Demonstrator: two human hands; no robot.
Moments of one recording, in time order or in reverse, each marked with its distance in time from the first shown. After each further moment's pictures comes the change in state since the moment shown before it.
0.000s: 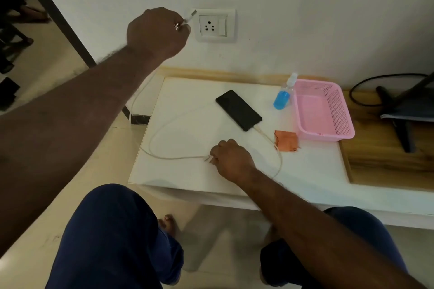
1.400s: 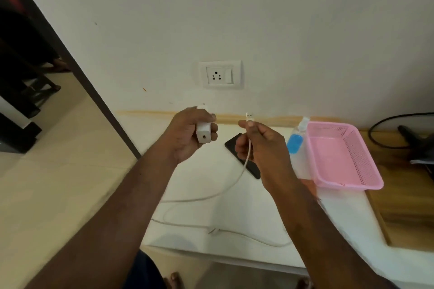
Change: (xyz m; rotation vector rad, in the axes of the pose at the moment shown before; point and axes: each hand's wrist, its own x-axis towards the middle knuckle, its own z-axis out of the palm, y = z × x) left_hand -0.056 0.025 0.039 -1.688 -0.515 -0.641; right_hand 0.037 -0.006 -0.157 1.511 0.471 0.402
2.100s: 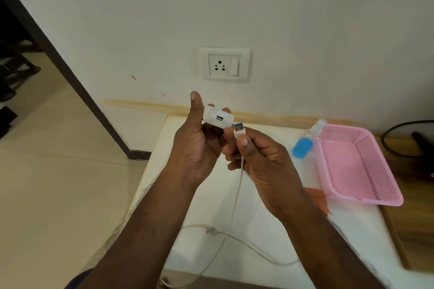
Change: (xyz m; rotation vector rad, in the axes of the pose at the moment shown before) left_hand 0.018 -0.038 0.006 -0.372 0.017 0.056; right_hand 0.006 0.017 0.012 -0.052 -0.314 -0.192
